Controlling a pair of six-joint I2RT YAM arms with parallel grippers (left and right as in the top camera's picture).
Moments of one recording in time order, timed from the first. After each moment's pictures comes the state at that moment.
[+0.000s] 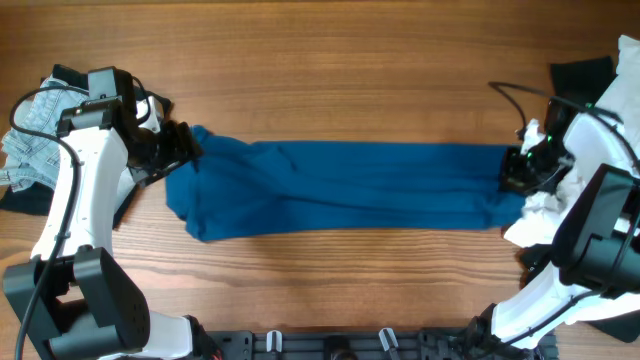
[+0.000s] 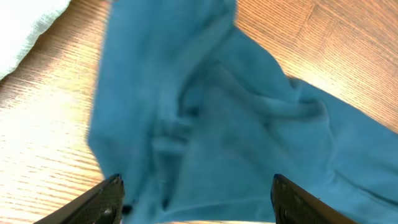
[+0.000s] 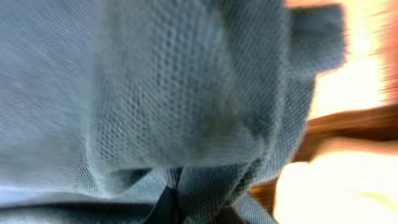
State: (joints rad) left arm 0.18 1.64 1.27 -1.03 0.24 -0.27; right arm -0.36 1.93 1.31 -1.06 -0.06 0.00
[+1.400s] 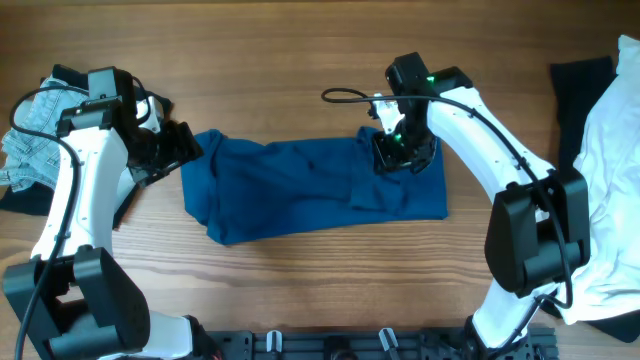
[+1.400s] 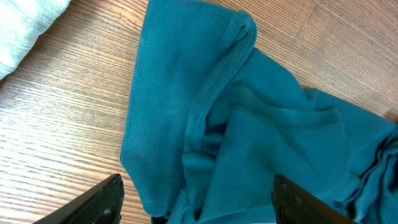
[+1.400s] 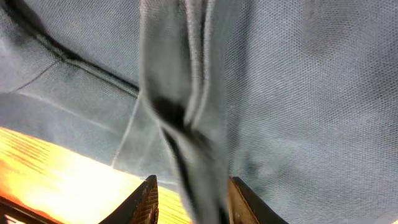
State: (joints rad) left arm 0.18 1.64 1.27 -1.03 0.24 -0.27; right arm 0.32 1.93 1.48 -1.14 -0.24 -0.01
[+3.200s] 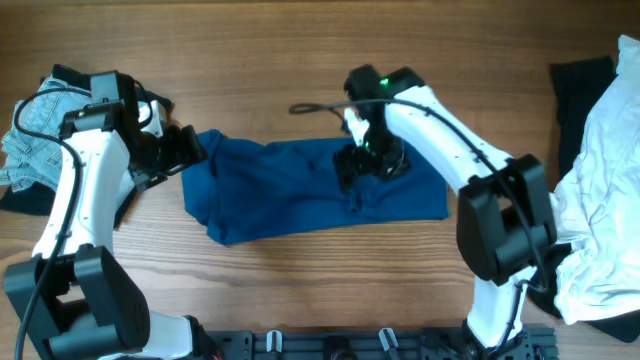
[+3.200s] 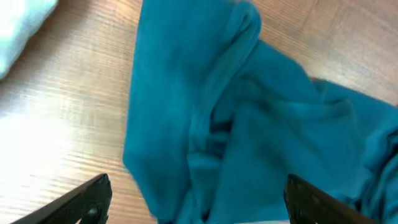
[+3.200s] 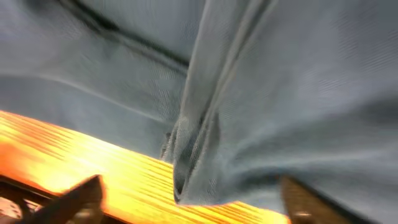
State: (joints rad) left arm 0.18 1.64 1.23 -0.99 0.24 -0.21; right arm 0.45 2.03 1.62 -1.28 -0.23 0.11
